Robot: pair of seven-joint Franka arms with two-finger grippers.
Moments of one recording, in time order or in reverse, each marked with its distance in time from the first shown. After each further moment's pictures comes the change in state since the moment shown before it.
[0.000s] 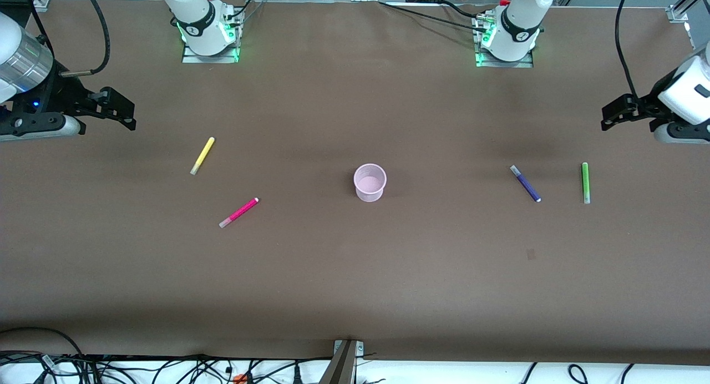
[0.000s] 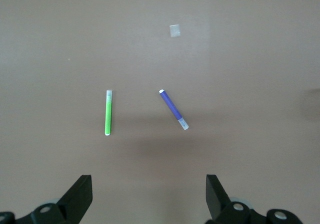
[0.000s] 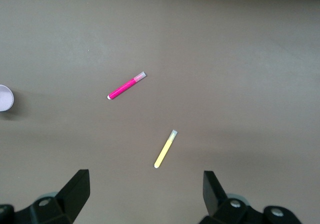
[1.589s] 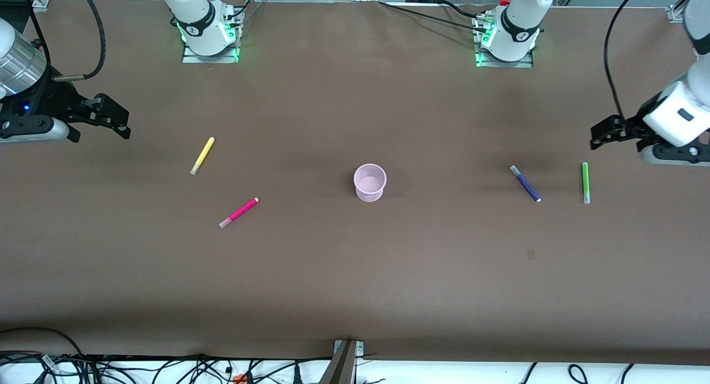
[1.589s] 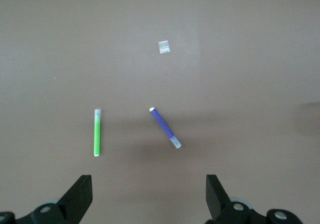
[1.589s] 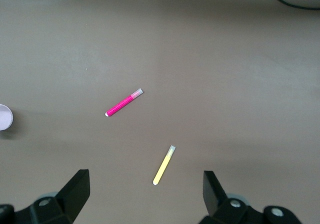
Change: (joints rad) left arm 0.023 0.064 -0.088 -0.002 -0.017 0.101 -0.025; right arm -0.003 -0.010 -0.014 -0.031 0.001 0.094 0.007
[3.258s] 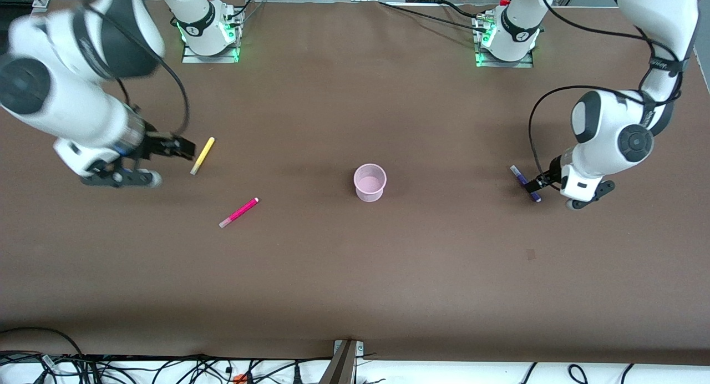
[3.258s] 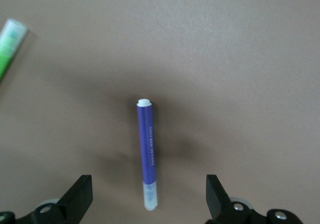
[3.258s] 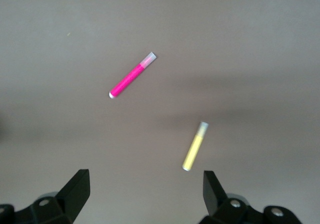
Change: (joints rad) left arm 0.084 0.310 -0.060 -0.424 0.001 0.630 -0.578; right arm 0.114 0.251 0.016 -0.028 0.001 0.037 0.321
